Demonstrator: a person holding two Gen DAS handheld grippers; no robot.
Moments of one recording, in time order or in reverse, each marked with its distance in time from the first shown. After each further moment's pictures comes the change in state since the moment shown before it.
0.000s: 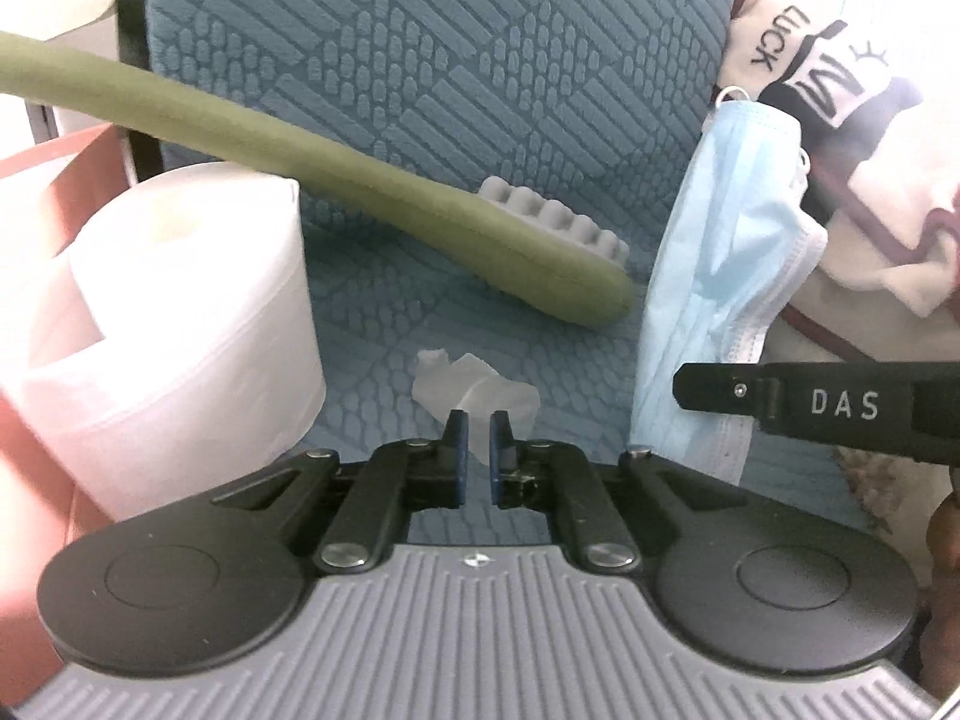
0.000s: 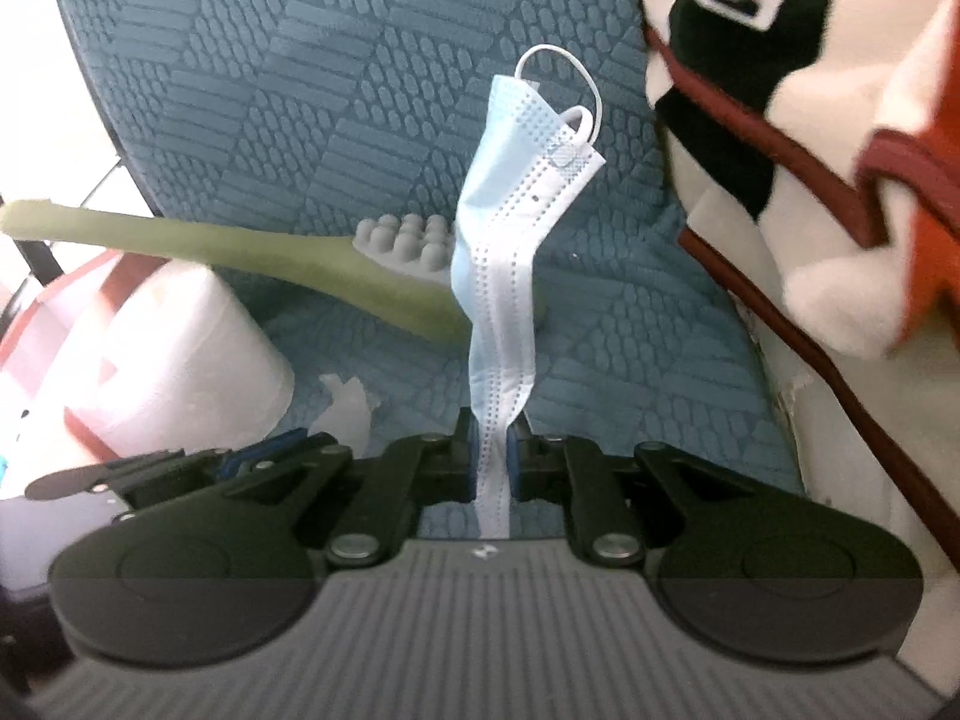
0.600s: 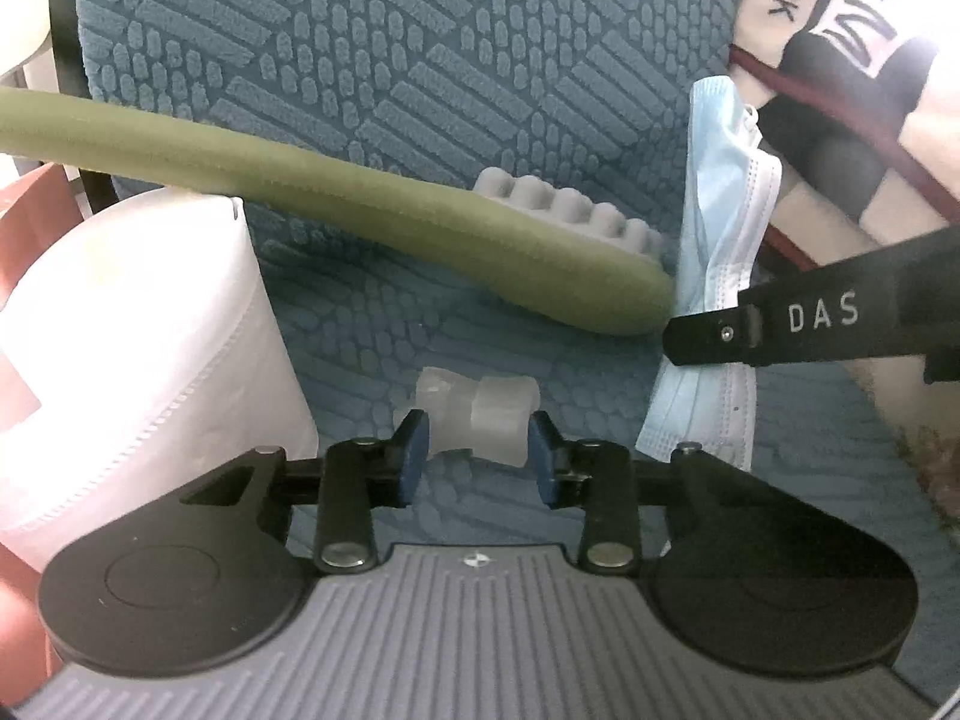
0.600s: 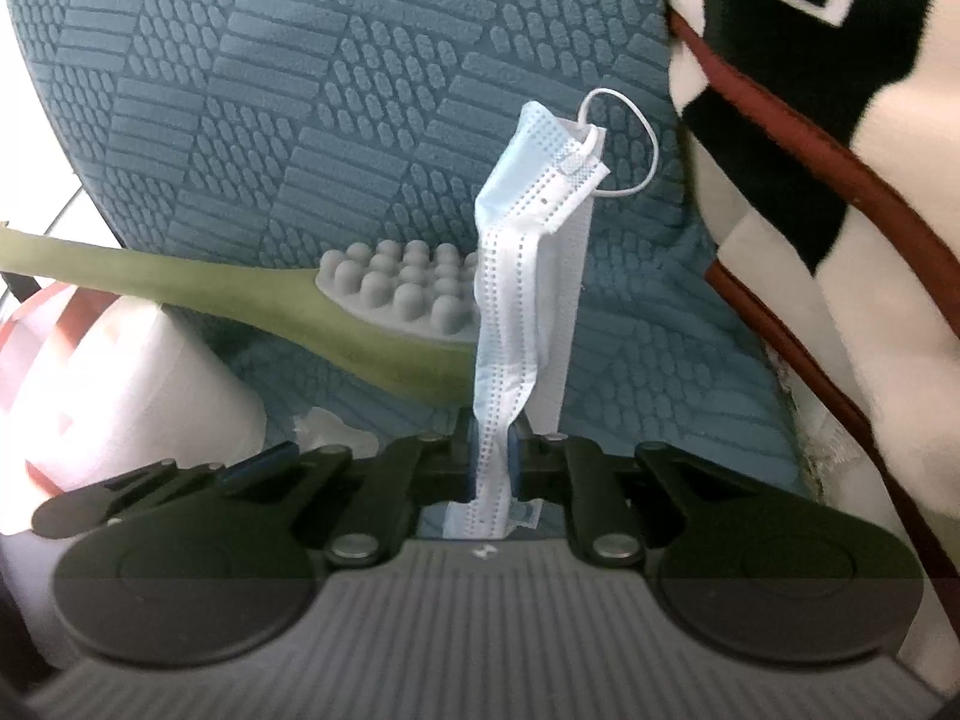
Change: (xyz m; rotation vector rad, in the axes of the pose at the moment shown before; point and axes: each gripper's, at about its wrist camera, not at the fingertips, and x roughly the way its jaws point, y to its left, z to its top) left arm 0.043 -0.007 0.007 0.096 -0.002 0.051; right arm 0.044 -0.006 0.024 -0.001 0.029 0.002
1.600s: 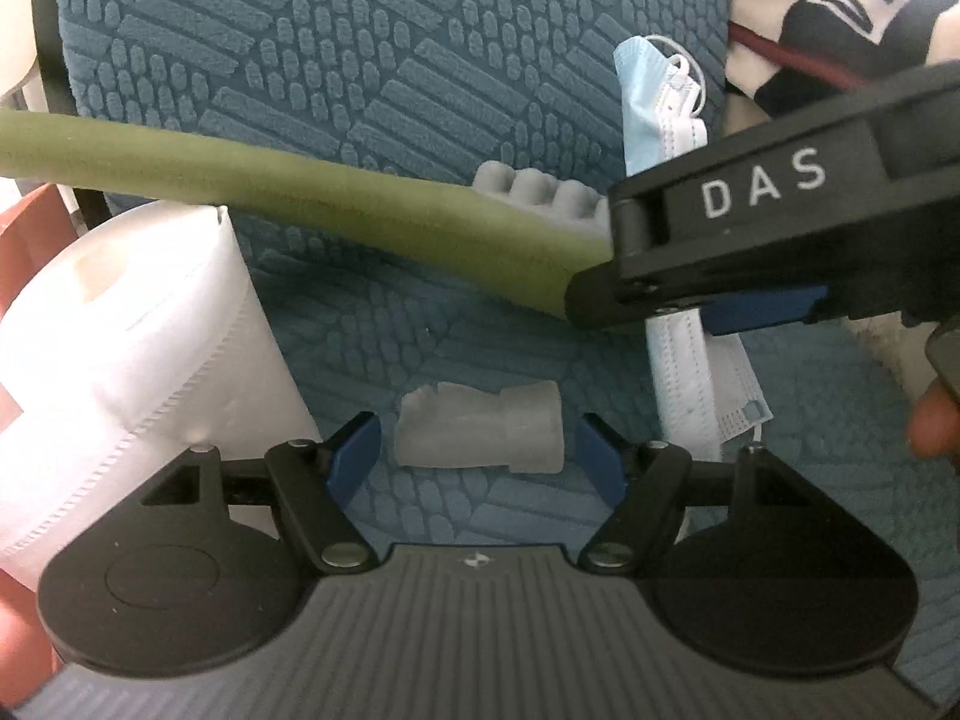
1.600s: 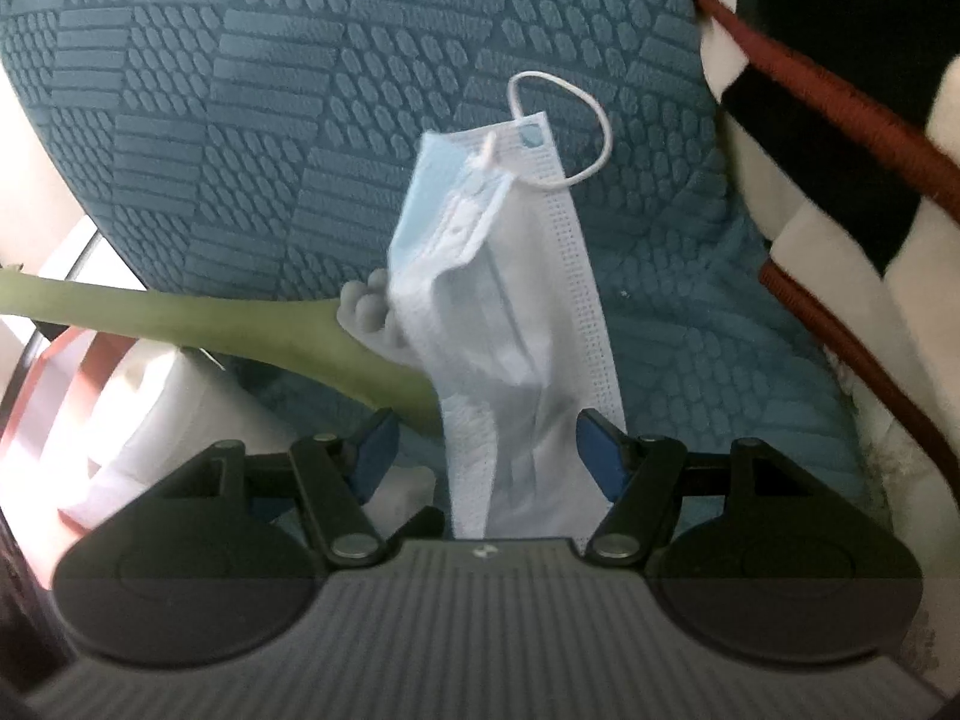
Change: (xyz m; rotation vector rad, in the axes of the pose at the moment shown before) left arm 0.012 -0.012 0.001 0.057 -0.011 0.043; right arm 0.024 -0.003 0.010 0.073 0.012 0.094
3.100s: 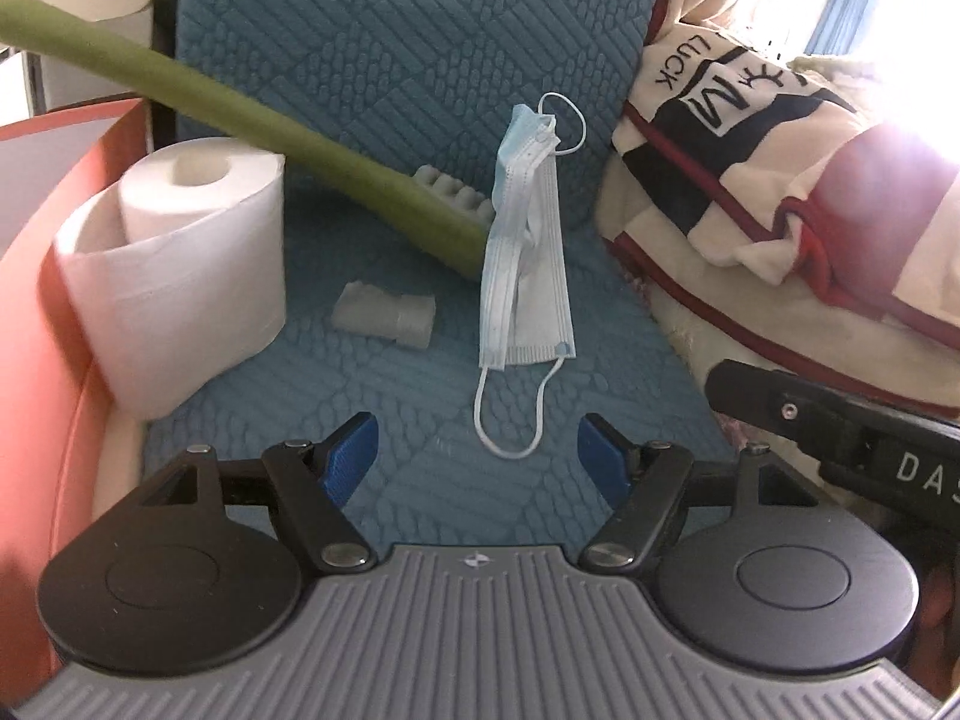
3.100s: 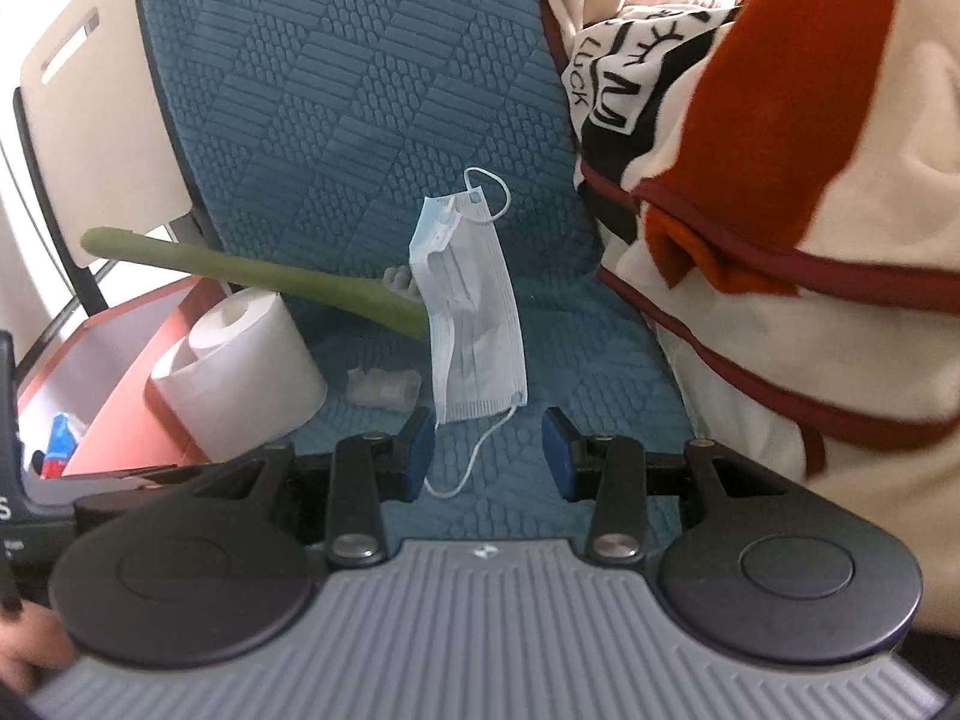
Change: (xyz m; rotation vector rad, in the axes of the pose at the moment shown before) left arm -0.126 -0.008 -0.034 -0.214 0.021 -0.192; right arm -0.172 0.009 -0.099 -0.077 -0.235 -0.109
